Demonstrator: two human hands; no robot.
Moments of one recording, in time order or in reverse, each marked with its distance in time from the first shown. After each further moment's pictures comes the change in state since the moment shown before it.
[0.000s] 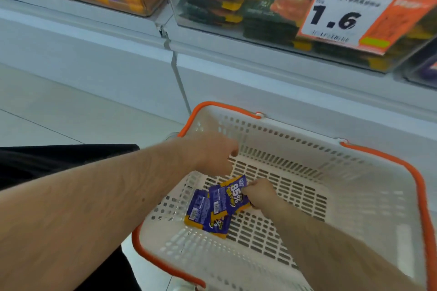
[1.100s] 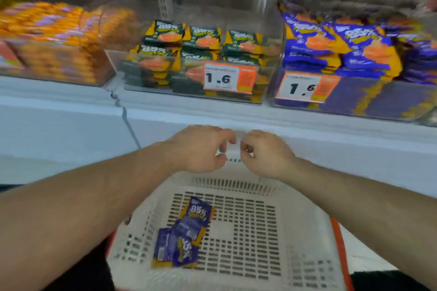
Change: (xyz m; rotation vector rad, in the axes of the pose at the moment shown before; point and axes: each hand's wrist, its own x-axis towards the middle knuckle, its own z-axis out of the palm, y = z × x) left_hand -0.036 0.083 -0.054 0.190 0.507 0.363; right_hand -0.170 -0.050 -0.180 -0.713 0.661 -0.894
